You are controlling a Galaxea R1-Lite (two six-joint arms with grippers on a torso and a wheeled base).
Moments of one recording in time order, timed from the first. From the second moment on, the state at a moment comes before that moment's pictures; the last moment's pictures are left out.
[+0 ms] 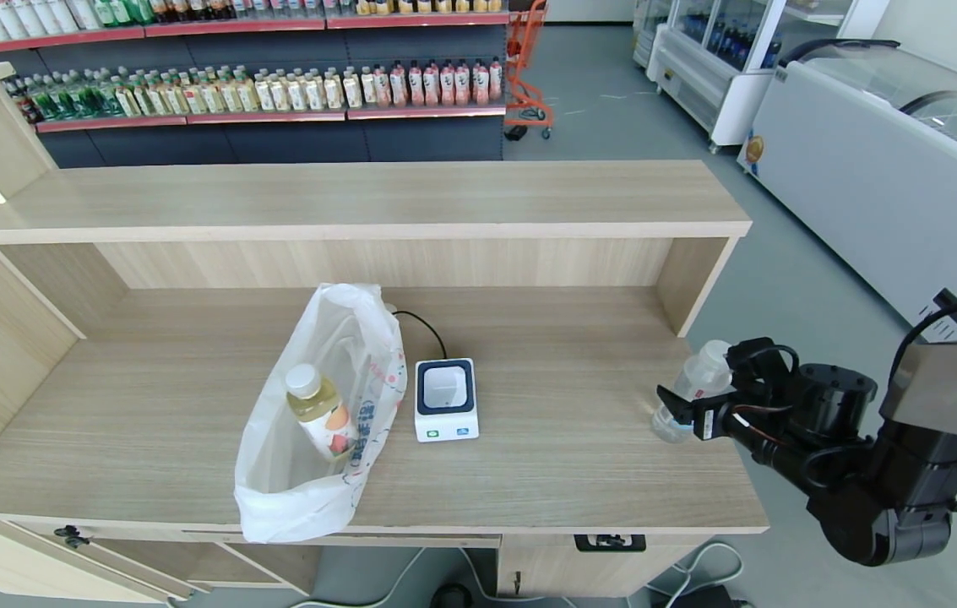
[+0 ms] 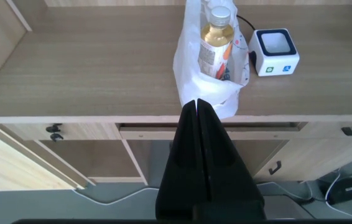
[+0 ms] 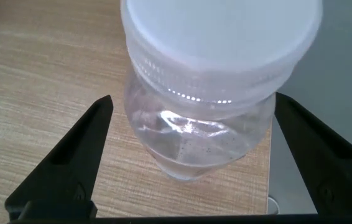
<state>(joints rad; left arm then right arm) 0.00 0.00 0.00 0.00 -0.03 0.01 0.11 2.26 -0.57 -1.53 0.10 -0.13</state>
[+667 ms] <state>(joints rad) 0.00 0.00 0.00 0.00 -0.03 0.01 0.11 2.29 -0.61 -1.54 0.13 -0.13</state>
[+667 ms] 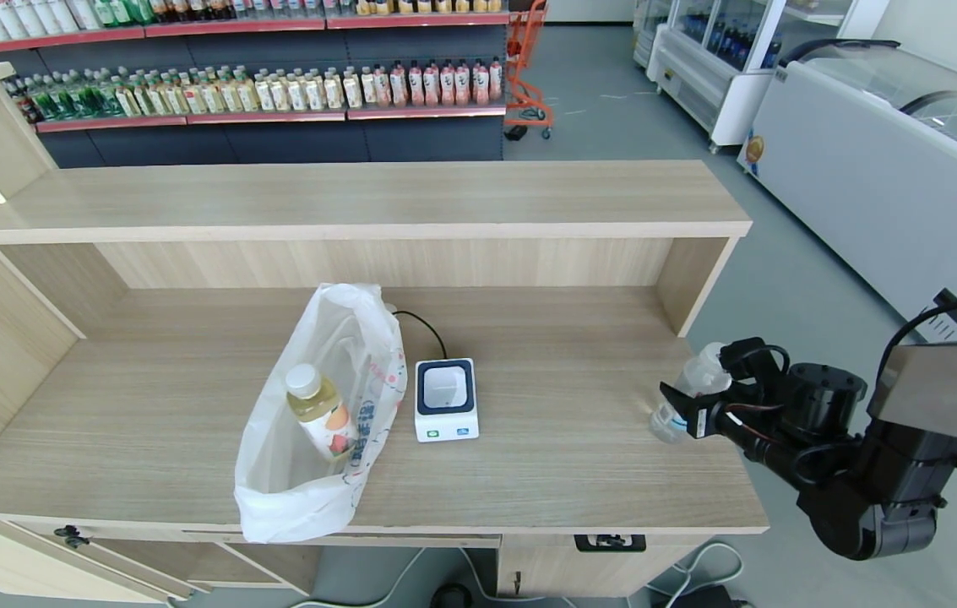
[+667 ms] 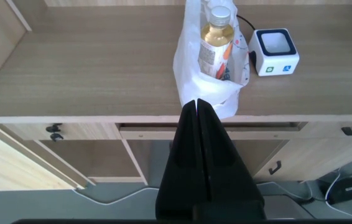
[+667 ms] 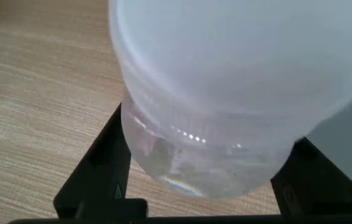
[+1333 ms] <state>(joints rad) 0.00 0.00 0.00 0.00 -0.03 0.01 0.11 2.29 -0.62 -1.52 0.13 -0.12</state>
